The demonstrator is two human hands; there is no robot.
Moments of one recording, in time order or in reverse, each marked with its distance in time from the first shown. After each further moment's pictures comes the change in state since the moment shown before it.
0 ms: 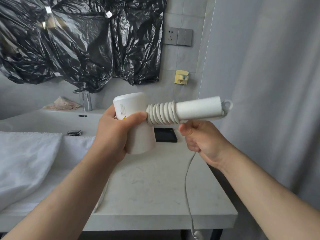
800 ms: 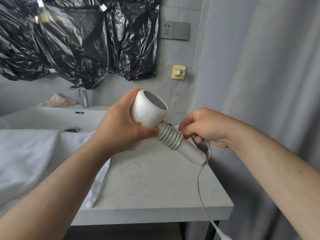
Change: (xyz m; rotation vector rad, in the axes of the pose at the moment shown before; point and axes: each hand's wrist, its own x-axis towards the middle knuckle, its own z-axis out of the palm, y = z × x) left_hand -0.006 0.017 0.008 0.784 -0.194 0.400; right_hand 0.013 -0.027 -0.017 -0.562 -0.036 0.312
